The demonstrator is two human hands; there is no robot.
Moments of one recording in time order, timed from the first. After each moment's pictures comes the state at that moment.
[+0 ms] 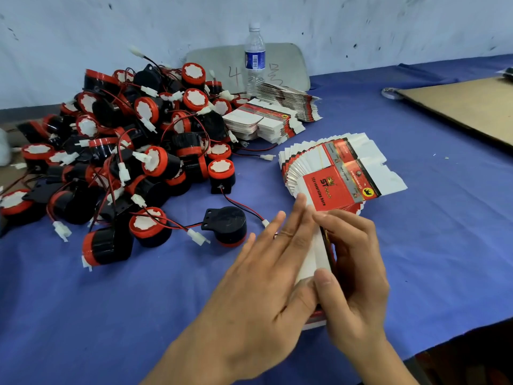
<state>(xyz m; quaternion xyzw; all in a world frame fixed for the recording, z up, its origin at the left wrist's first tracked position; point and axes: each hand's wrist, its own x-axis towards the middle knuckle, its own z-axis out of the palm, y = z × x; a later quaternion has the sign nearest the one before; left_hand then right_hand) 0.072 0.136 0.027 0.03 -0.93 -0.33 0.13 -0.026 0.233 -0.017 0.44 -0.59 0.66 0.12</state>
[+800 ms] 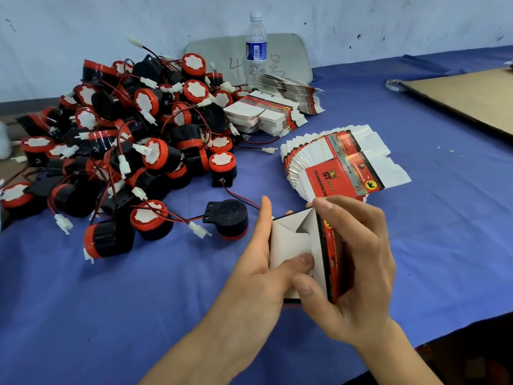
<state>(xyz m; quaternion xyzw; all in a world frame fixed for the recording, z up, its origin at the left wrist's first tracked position) 0.066 0.148 0.028 0.18 -0.56 -0.80 0.13 -0.030 0.227 0.002 0.53 -0.58 0.57 0.24</state>
